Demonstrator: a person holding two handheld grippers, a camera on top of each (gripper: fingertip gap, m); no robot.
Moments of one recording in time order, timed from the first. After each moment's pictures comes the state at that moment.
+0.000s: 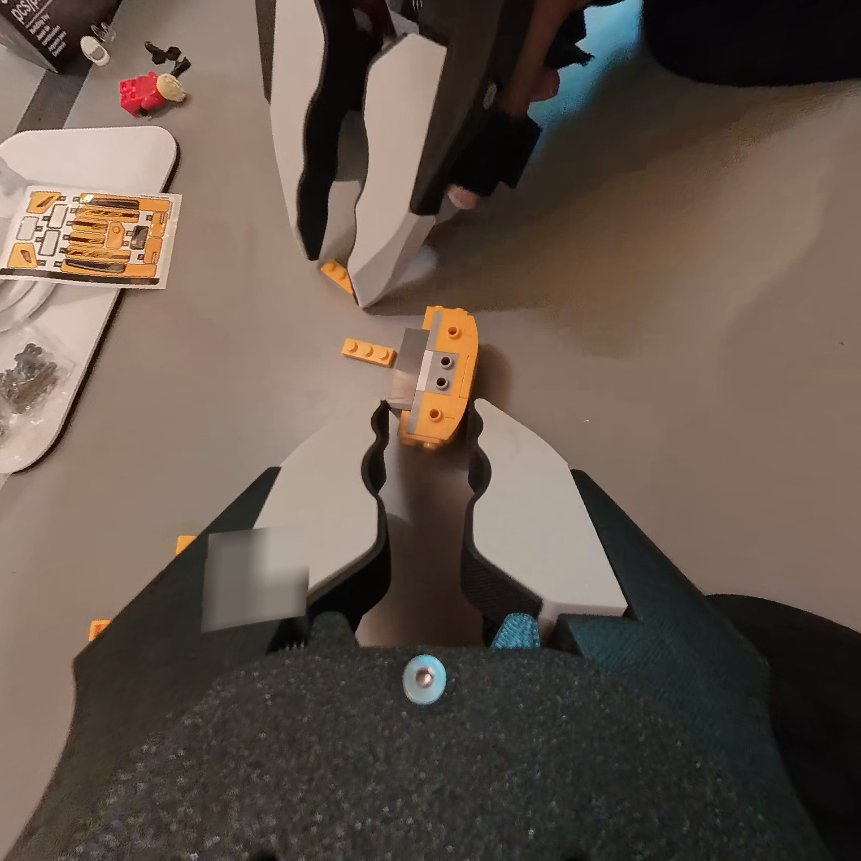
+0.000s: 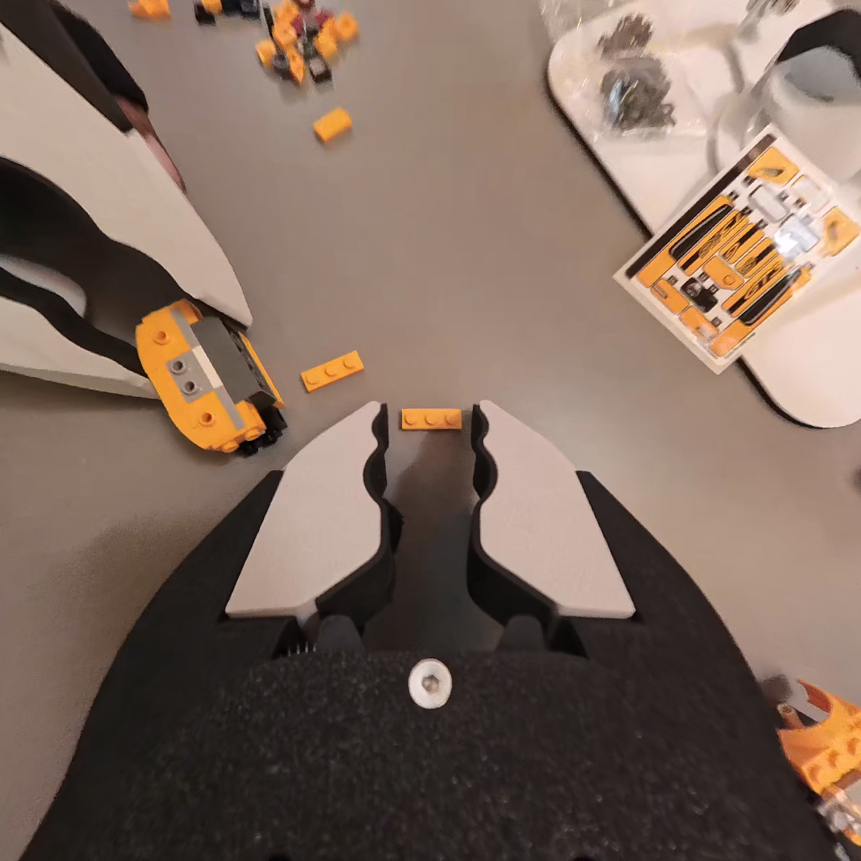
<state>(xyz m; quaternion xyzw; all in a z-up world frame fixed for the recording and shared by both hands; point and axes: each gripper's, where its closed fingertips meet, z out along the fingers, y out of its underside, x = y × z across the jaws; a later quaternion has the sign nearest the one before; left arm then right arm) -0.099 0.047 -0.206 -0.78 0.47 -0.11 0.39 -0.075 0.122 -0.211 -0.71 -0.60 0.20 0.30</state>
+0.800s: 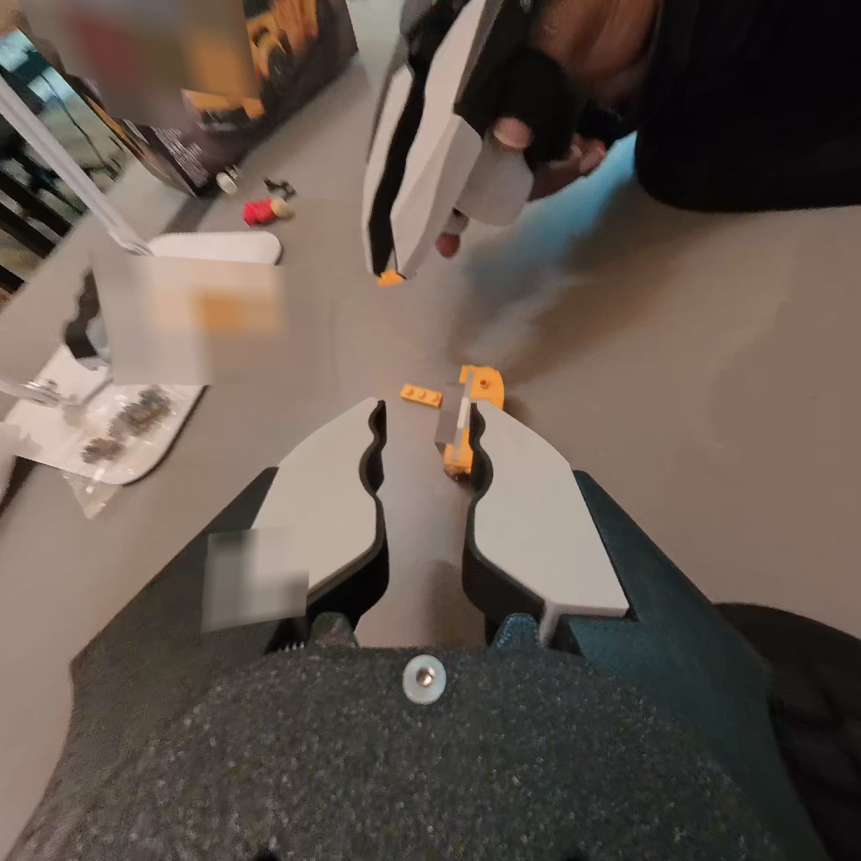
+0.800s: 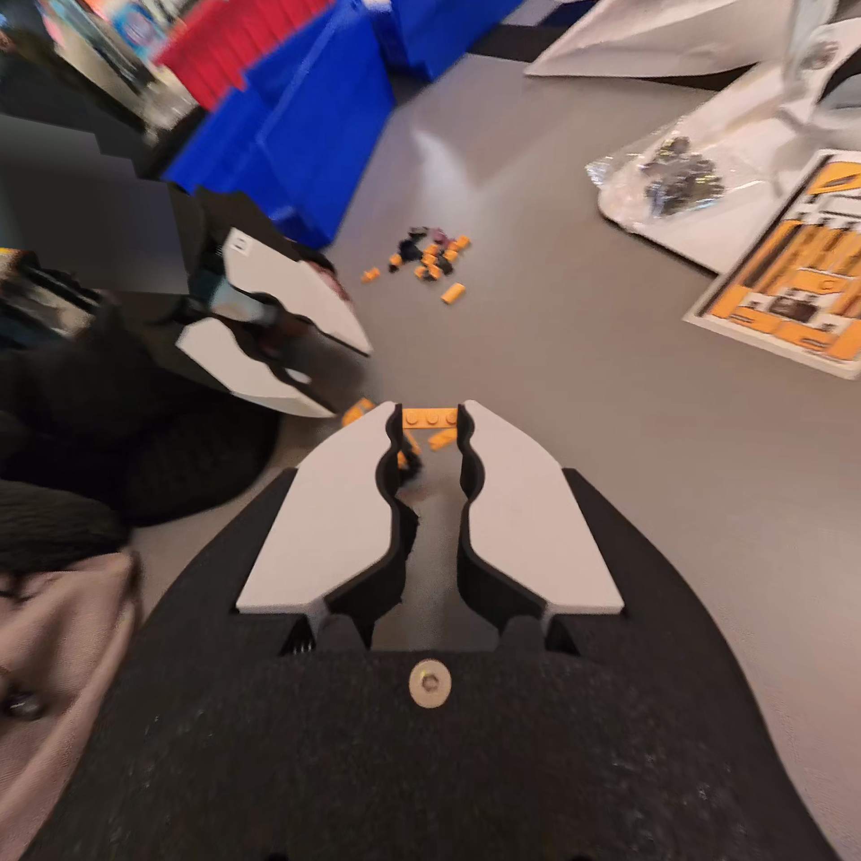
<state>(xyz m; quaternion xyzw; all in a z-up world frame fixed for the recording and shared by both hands) -0.108 0.054 -0.164 -0.75 0.44 -0.13 0.49 -0.077 0.101 -0.151 -0.69 -0.48 0.49 0.24</state>
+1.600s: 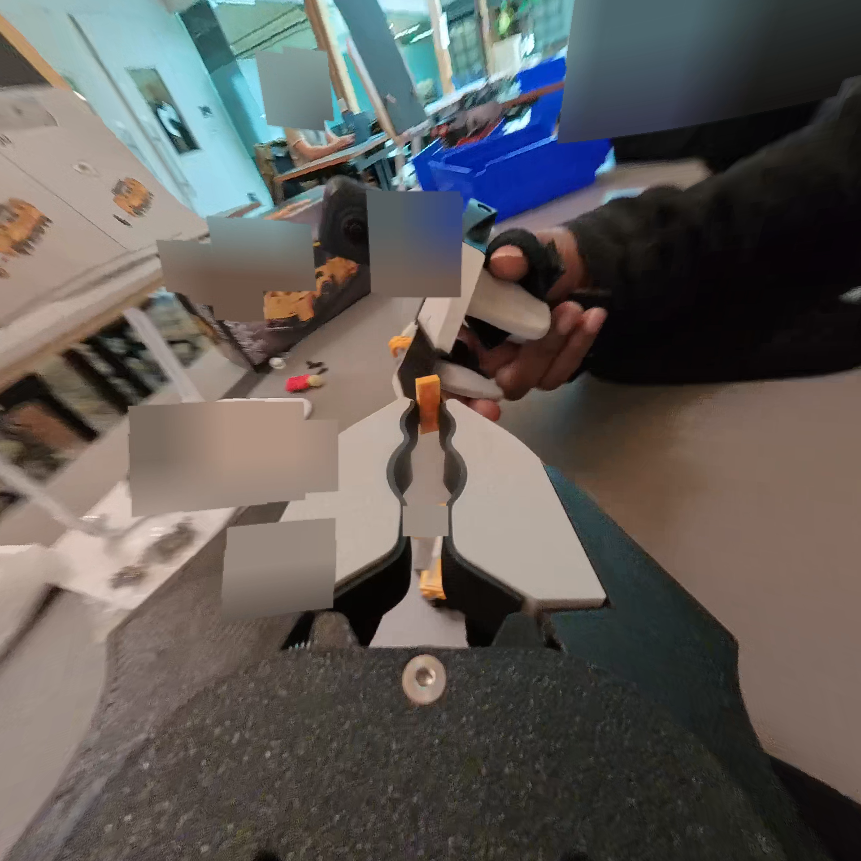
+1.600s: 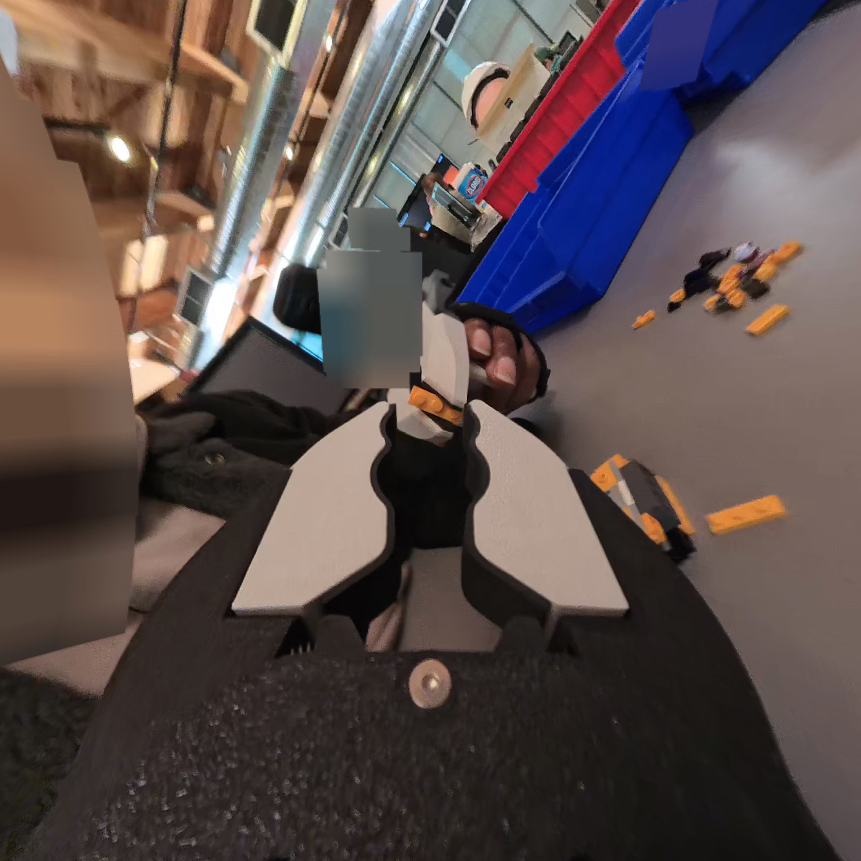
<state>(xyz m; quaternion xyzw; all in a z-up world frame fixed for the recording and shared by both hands) -0.077 0.041 -0.098 -0.65 0.40 -0.19 0.62 -0.083 0.037 -0.086 -0.56 -0.37 0.74 0.05</state>
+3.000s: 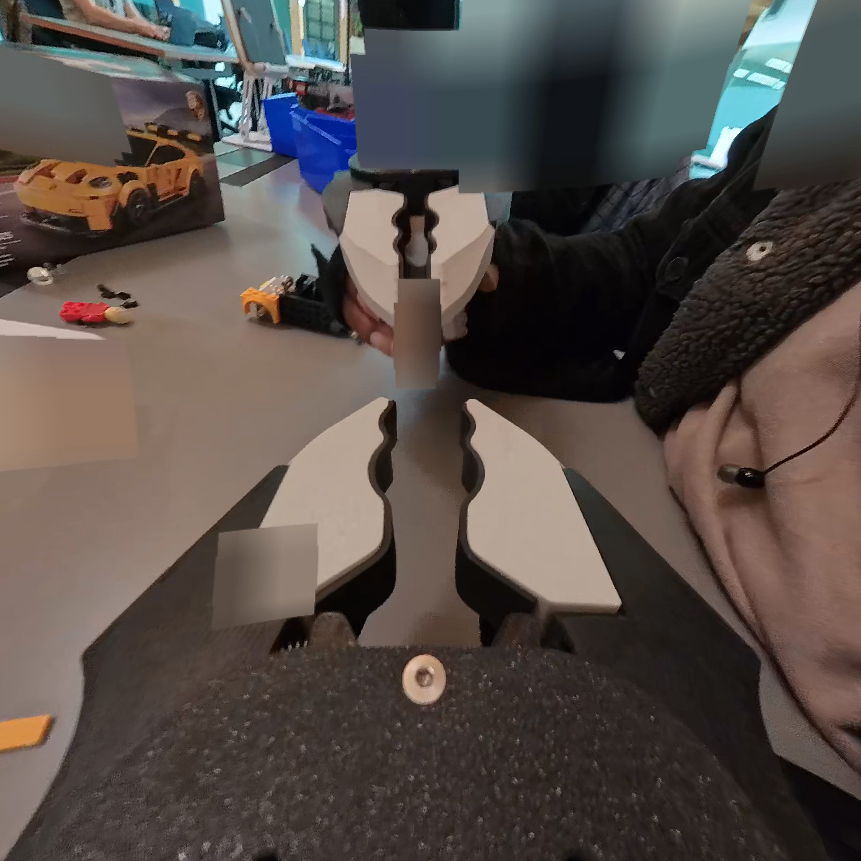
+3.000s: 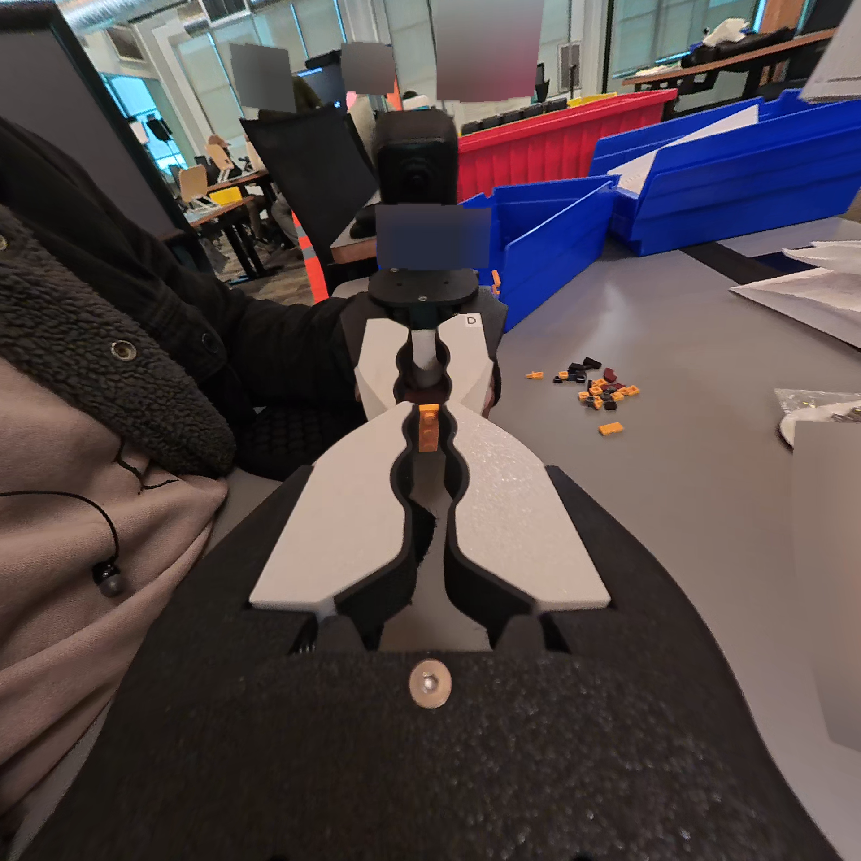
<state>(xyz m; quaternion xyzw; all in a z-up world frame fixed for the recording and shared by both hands) -0.066 0.020 -0.118 -0.67 0.38 -0.41 0.49 -0.070 0.030 -0.086 -0.47 -0.58 0.59 0.30</state>
